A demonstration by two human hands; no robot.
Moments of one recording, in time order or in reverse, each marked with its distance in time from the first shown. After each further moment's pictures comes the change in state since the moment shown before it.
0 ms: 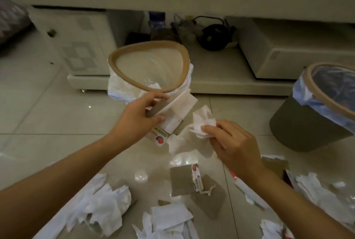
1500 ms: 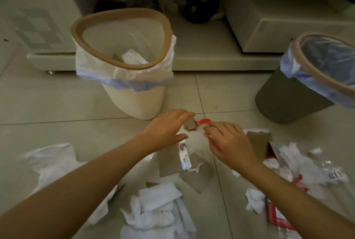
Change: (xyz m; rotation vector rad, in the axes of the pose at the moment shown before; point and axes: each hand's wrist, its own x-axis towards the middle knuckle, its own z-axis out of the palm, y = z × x) left_hand 0.011 -0.057 0.132 0.572 -0.426 0.385; right_hand -0.075 0.038 0.036 -0.206 -0.380 0.186
